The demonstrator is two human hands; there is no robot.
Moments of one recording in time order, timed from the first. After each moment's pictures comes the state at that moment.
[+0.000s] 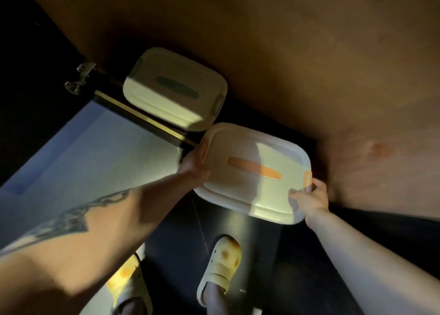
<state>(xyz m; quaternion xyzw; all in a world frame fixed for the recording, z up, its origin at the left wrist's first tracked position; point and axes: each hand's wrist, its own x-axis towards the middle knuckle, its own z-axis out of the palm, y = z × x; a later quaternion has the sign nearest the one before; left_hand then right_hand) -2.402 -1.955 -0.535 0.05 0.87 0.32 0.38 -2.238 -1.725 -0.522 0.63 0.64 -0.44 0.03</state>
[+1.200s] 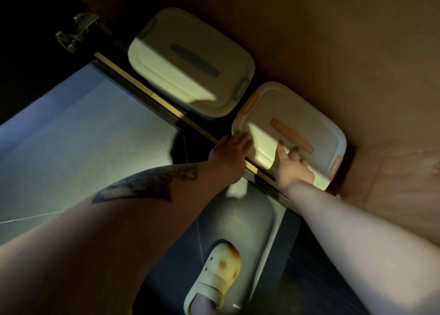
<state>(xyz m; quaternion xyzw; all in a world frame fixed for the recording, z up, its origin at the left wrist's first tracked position) -2.408 -1.900 -0.638 0.37 0.89 0.06 0.27 -2.337 -1.745 -0.613 0.29 0.90 -0.02 0.34</state>
